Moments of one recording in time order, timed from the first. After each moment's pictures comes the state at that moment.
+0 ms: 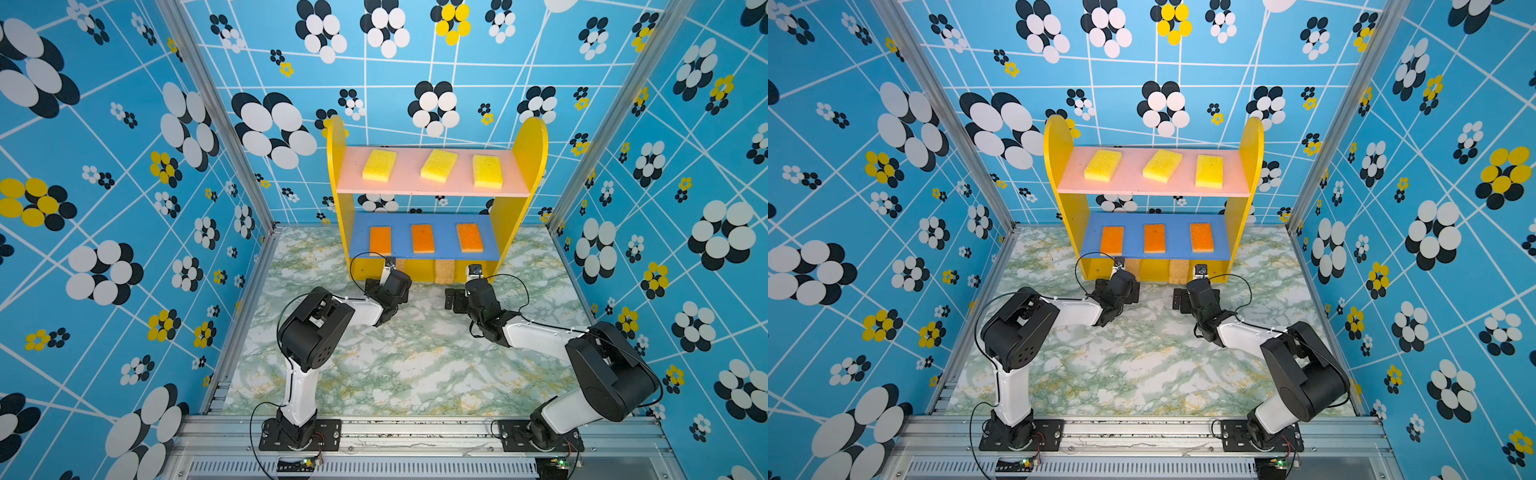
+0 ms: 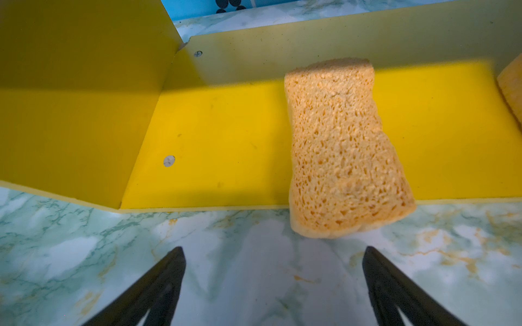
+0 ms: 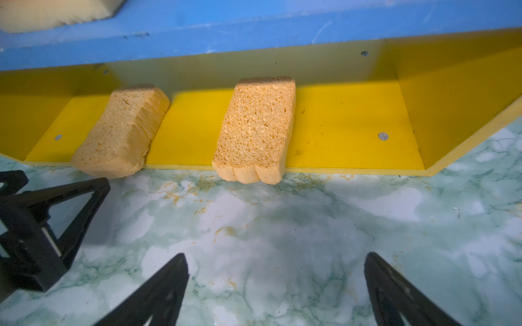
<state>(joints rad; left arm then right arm) -0.63 1.98 1.05 0.23 -0.54 -0.29 0.52 1.55 0.68 0.26 0.31 0.35</state>
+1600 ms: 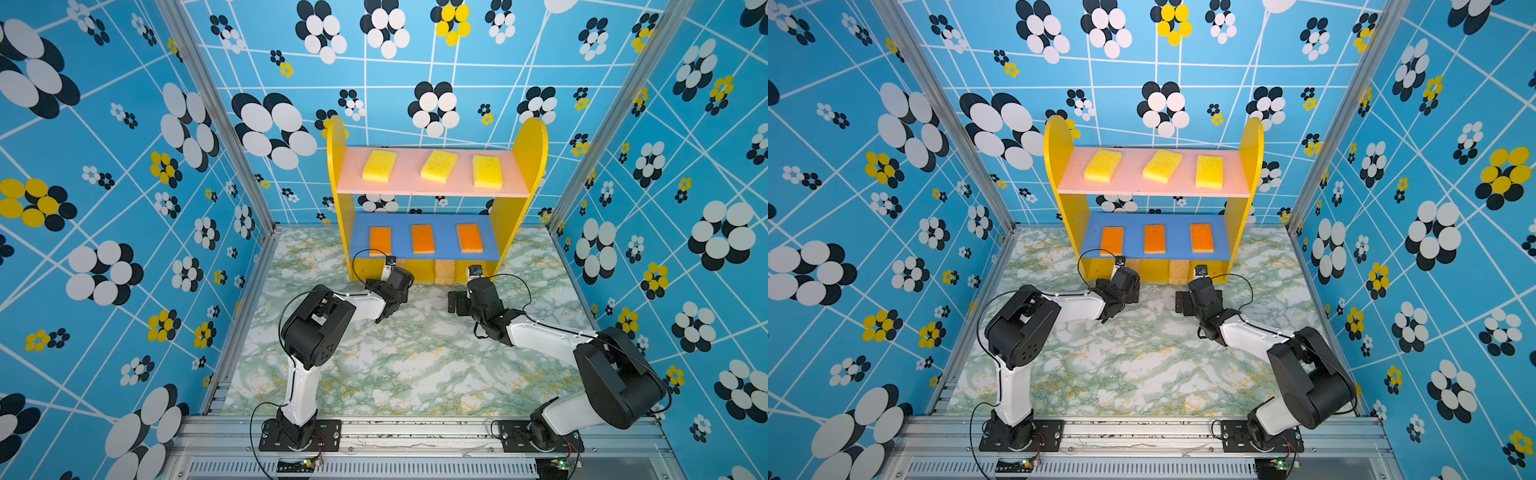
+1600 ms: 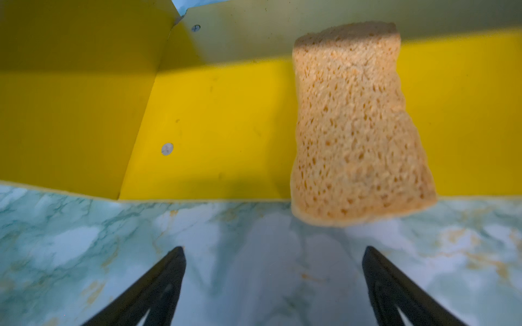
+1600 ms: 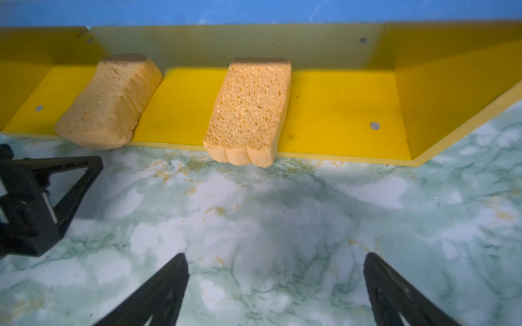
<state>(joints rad) -0.64 1.96 1.09 0.05 -0.52 -0.32 0.50 1.47 0.73 0.05 0.28 0.26</state>
